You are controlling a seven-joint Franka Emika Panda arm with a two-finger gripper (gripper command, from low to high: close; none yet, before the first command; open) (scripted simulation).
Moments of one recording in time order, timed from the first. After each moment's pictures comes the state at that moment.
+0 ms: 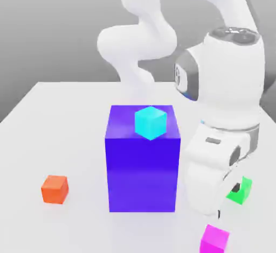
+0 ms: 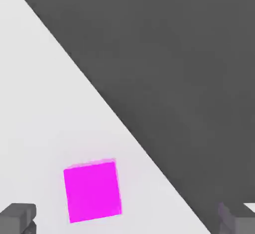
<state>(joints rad) 0.33 0.27 -0.02 -2.35 0.05 2.65 0.06</state>
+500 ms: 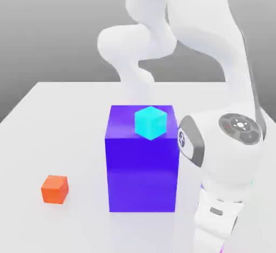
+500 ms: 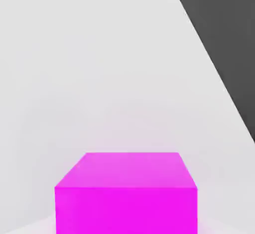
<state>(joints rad) 0.34 0.43 -0.01 -2.33 0.01 2.75 0.04</state>
